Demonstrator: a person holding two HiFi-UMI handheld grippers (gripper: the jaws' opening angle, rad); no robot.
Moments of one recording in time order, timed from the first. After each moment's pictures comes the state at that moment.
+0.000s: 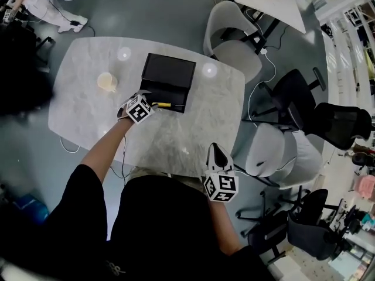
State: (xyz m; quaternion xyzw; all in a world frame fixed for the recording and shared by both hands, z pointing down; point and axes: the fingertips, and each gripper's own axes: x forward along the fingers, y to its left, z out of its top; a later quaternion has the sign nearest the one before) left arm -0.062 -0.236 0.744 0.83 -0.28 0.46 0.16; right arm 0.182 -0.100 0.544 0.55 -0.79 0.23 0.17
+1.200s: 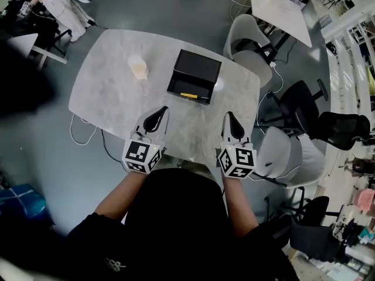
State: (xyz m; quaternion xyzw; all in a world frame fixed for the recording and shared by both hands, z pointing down) left arm -0.117 -0.058 0.419 0.82 -0.56 0.01 0.12; right arm 0.078 -0.095 0.422 0.53 -0.84 0.12 0.11
